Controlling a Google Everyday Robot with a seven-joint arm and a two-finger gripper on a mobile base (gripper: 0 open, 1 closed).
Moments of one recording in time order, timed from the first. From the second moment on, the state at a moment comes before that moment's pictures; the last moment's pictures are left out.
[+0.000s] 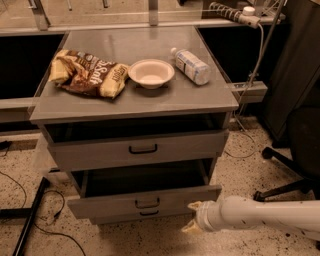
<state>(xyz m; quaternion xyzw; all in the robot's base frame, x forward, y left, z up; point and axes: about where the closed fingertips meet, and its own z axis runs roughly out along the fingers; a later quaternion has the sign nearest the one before) 0.463 -0.125 0.413 -0.56 0.78 0.10 0.27</state>
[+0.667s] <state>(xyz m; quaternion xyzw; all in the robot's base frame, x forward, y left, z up) 0.566 -0.109 0.433 -0.58 0.76 0.03 0.30</state>
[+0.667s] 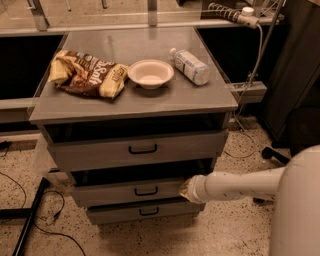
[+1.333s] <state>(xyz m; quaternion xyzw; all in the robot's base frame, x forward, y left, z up) 0.601 -0.105 0.435 -0.58 0.75 0.01 0.31</state>
